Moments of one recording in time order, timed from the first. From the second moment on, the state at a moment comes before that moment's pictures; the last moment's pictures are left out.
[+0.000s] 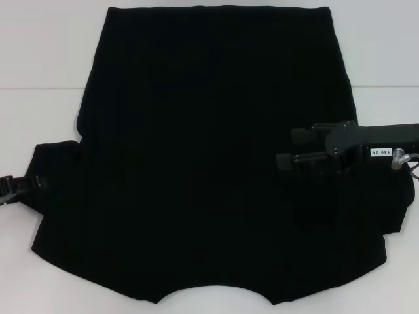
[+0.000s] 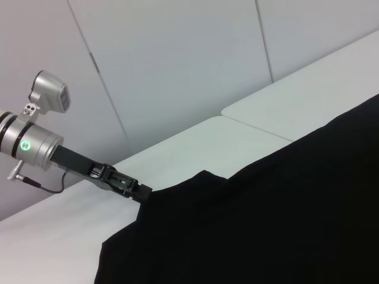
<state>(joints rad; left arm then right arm) -0.54 -2.04 0.27 0.83 2.56 1.28 -2.27 0.69 2.00 -0.77 -0.67 -2.03 -1.50 1.66</state>
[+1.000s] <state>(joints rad) -0.54 -2.04 0.29 0.82 2.57 1.26 -2.27 0.70 2.00 -0.77 -0.67 -2.03 -1.50 1.65</state>
